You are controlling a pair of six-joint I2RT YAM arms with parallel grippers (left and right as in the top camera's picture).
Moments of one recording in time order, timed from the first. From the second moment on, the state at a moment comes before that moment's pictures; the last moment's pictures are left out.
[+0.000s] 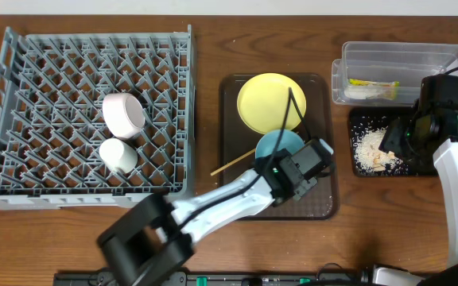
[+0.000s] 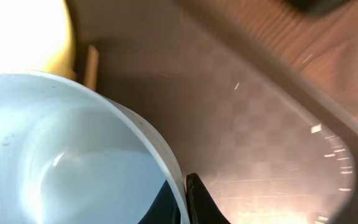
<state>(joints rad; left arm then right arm) -1.01 1.80 1.20 -0.39 -0.14 -0.15 -0.16 1.42 1.21 -1.10 0.07 0.33</state>
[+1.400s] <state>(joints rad) 0.28 1.77 1.21 0.61 1.14 -0.99 -0.16 1.42 1.21 -1.10 0.07 0.33</state>
